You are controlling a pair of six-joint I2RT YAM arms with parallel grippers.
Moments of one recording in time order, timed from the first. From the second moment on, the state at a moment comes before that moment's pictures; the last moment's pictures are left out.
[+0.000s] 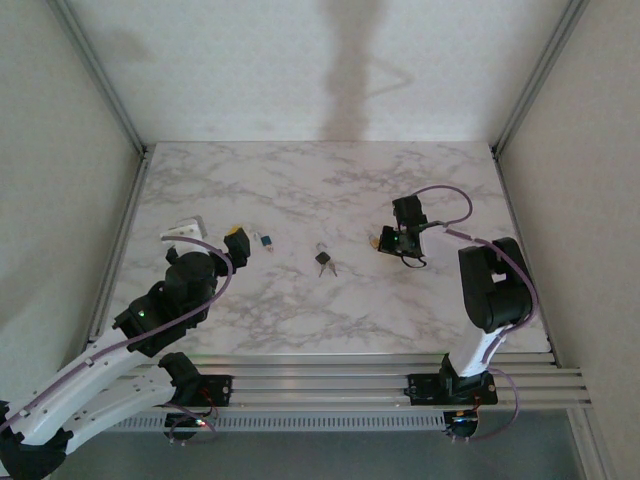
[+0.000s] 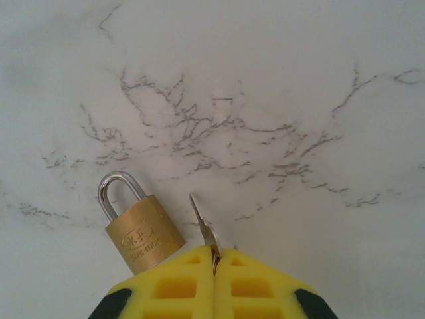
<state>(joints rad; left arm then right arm) -0.75 0.67 0.72 -0.41 -0.75 -0.58 0.32 1.74 0.96 -0.26 -0.06 0.45</state>
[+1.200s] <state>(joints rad) -0.75 0.69 0.72 -0.42 -0.75 -0.59 0.46 1.46 0.96 -0.44 -0.02 0.43</state>
